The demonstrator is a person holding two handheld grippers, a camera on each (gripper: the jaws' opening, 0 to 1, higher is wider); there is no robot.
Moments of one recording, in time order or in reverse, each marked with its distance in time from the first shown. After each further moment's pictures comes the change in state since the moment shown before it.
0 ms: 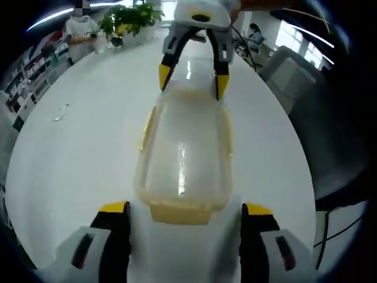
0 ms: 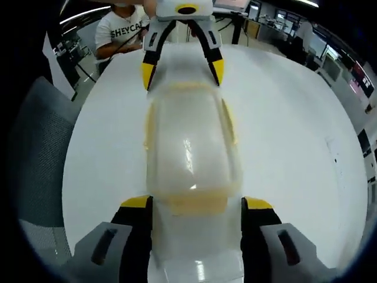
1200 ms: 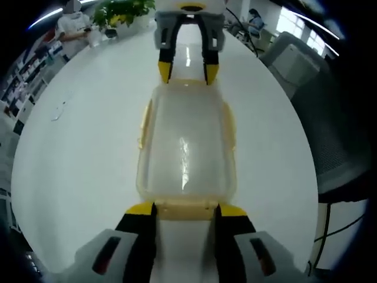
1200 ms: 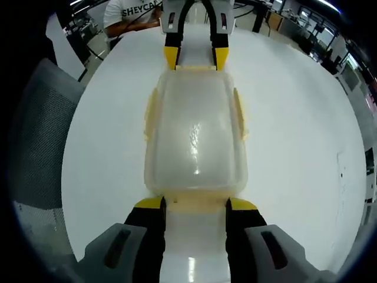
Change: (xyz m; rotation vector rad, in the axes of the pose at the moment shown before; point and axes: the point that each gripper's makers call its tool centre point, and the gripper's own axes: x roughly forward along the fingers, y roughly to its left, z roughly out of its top) left arm 0.003 0.001 -0.004 0.014 0.105 0.029; right arm 0.003 -0.002 -0.008 -0.101 0.146 0.054
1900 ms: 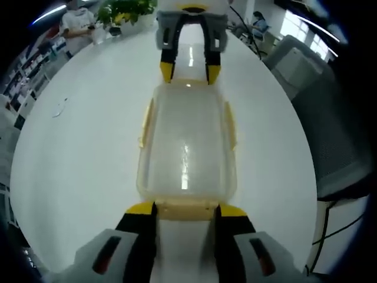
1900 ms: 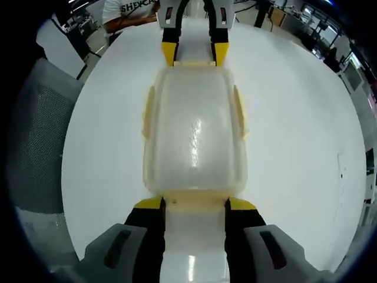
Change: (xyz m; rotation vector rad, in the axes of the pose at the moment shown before) left arm 0.000 0.000 0.001 -0.024 -0.005 0.007; right arm 0.000 -0.003 -0.002 -0.004 0.056 0.002
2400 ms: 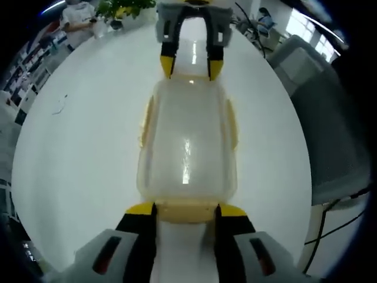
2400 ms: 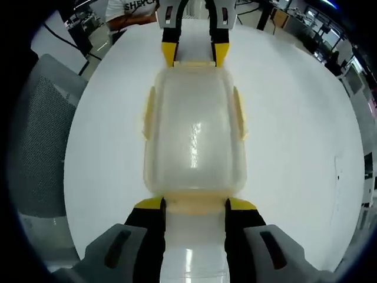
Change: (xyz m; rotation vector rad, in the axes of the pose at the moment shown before) left arm -0.012 -0.004 0.011 -0.041 0.052 0.006; right arm -0.016 -0.002 -0.004 -0.022 -0.032 0.000
